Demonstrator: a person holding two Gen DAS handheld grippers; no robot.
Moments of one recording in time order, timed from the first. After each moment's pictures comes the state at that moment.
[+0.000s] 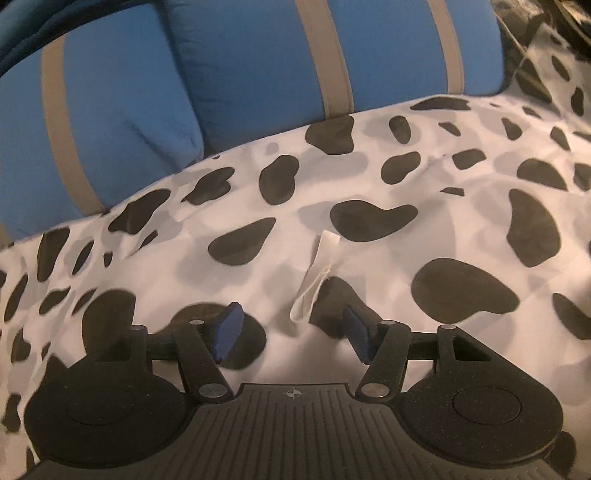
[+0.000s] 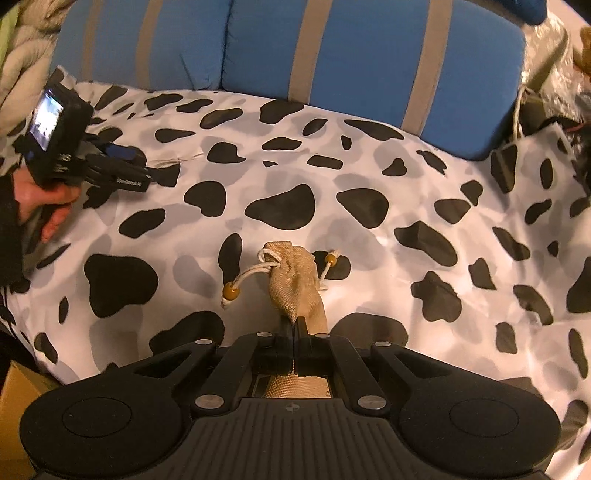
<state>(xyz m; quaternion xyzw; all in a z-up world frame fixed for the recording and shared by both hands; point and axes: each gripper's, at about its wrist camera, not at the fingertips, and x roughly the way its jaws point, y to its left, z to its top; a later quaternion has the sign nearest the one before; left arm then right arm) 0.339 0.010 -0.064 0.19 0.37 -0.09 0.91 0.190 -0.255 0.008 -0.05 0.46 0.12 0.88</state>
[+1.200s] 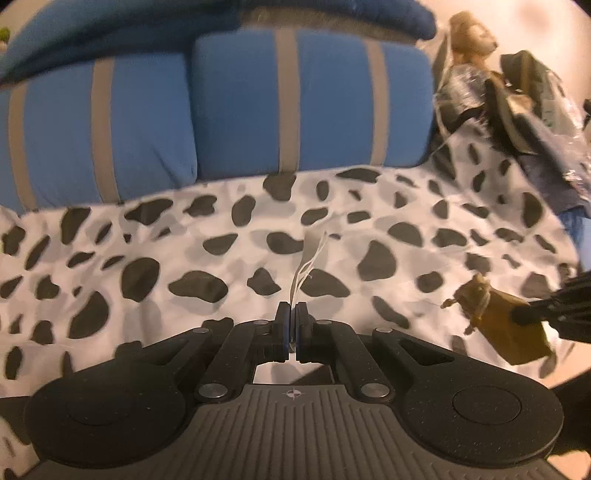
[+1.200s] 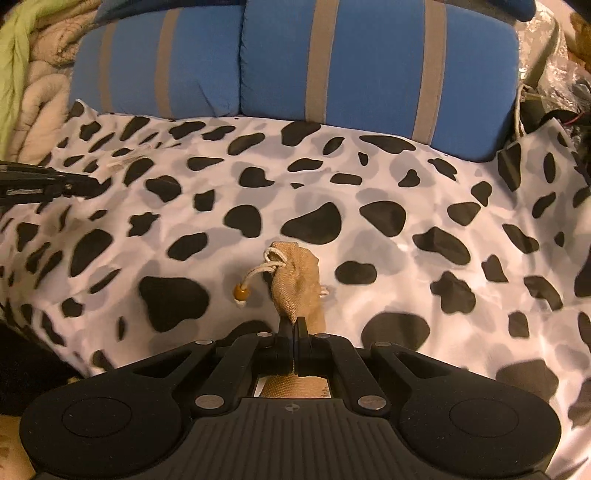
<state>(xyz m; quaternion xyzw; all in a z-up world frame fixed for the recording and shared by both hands) 0.185 0.026 0.094 0.06 0.37 -0.16 0.91 0.150 -0.253 0.062 -0.01 0.44 0.15 0.89</state>
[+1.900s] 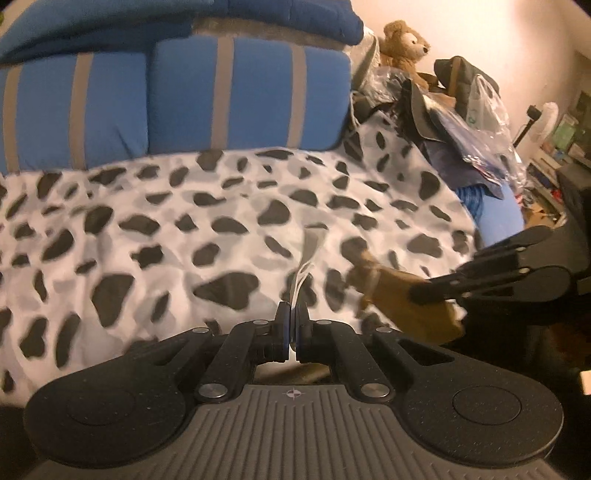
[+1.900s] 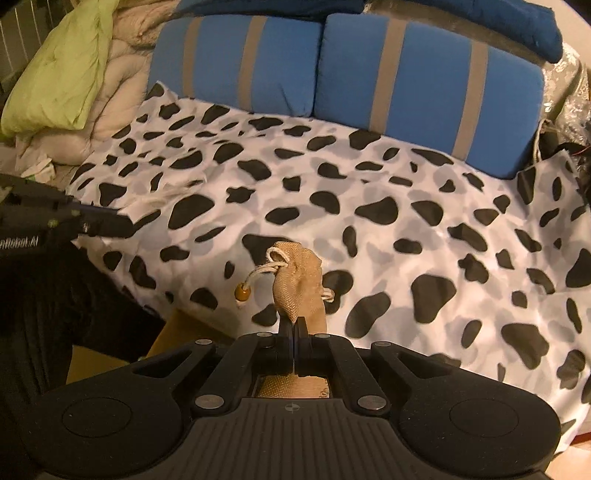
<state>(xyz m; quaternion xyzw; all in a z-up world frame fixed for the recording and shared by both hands) 0.034 0.008 0.115 0.01 0.39 -0.24 0.89 0.027 -0.213 0.124 -0.04 0.44 0.21 0.87</state>
